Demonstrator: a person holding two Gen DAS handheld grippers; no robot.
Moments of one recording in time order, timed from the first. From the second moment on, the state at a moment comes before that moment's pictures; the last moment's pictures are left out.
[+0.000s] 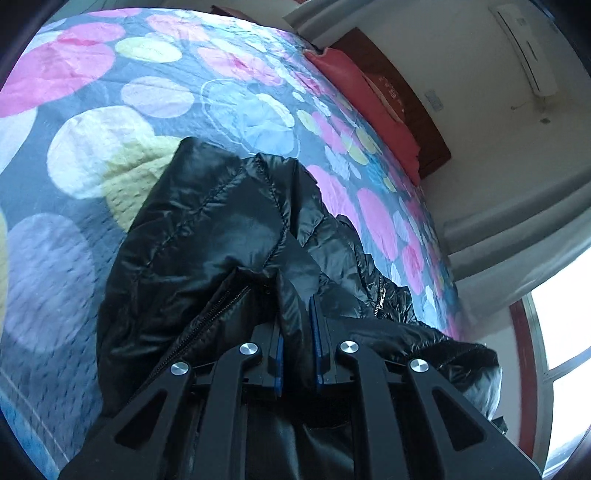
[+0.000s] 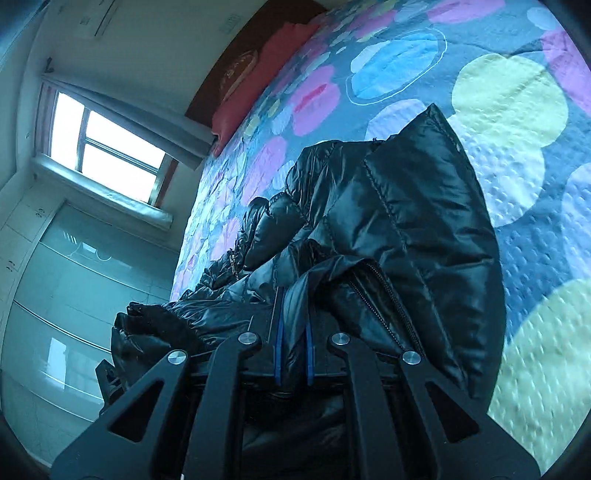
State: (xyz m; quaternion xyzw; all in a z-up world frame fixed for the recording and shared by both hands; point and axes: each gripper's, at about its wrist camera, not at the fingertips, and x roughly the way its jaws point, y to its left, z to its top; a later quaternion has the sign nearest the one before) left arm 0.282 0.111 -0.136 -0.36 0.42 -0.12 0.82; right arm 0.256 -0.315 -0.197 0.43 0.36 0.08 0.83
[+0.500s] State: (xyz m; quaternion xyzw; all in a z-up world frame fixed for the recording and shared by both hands) left arm 0.262 0.152 -0.077 -0.44 0.38 -0.18 0.79; right arm 0.229 -0.335 -0.158 0.43 0.32 0.11 0.84
